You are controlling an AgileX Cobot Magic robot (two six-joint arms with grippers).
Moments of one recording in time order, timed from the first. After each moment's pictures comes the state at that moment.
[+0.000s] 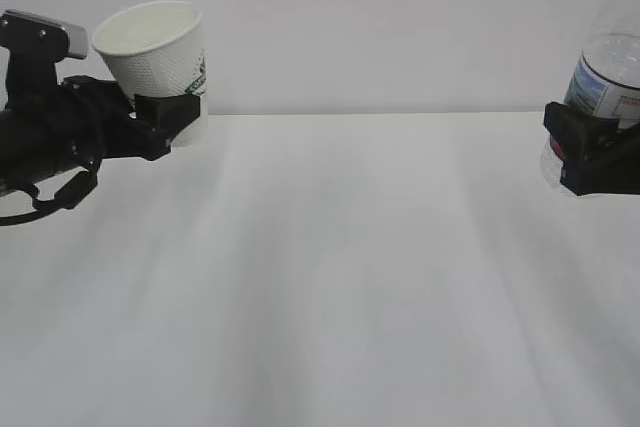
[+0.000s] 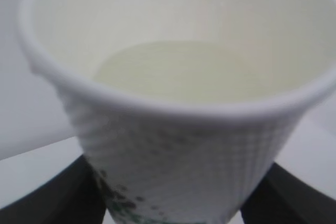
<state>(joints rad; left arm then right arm) -0.26 1.72 -0.71 0.43 -0.78 -0.34 0.11 1.39 -0.39 -0.13 -0.77 -0.04</state>
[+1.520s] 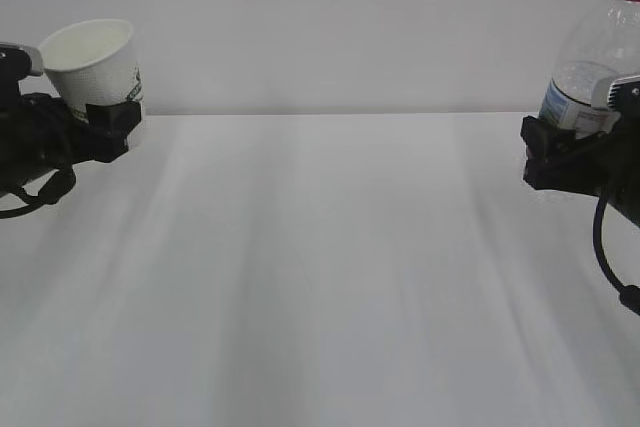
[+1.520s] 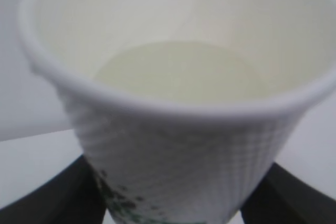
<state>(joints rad) -0.14 1.83 -0.71 0.24 -0.84 -0.20 0.11 1.71 -0.48 -0.02 -0.95 -0.06</state>
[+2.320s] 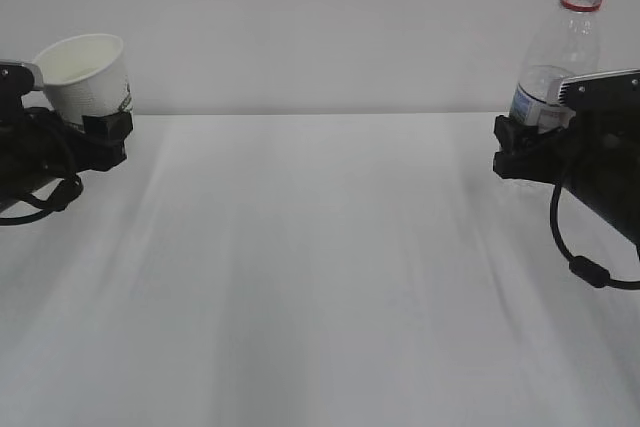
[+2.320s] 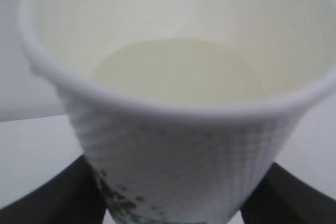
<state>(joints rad) -0.14 1.90 -0.71 0.12 -0.89 -0.13 0.11 1.91 -0.66 -0.02 -0.95 -0.06</state>
